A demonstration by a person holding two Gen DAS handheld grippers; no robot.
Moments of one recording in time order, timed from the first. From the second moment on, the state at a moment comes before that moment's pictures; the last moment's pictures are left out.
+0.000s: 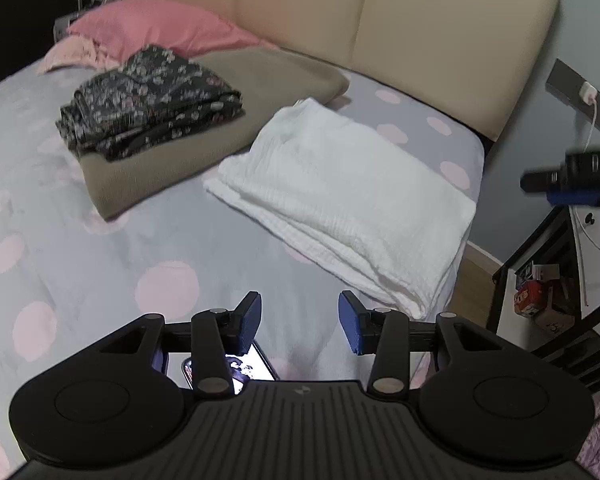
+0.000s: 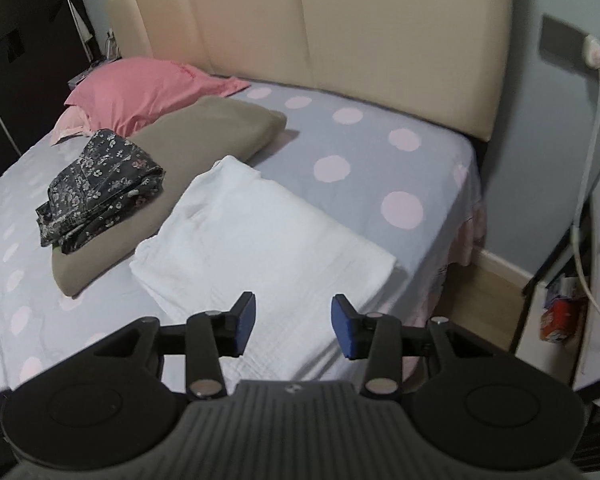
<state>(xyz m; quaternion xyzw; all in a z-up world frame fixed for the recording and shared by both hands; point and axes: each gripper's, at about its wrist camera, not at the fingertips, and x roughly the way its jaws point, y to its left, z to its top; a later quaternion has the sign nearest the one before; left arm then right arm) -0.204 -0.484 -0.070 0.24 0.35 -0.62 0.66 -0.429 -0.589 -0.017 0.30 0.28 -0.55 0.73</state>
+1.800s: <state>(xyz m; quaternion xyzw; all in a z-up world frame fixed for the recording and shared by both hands) -0.243 -0.483 -0.090 0.32 0.27 -0.63 0.65 -0.410 -0.502 -0.084 0.27 0.27 -0.62 0.68</state>
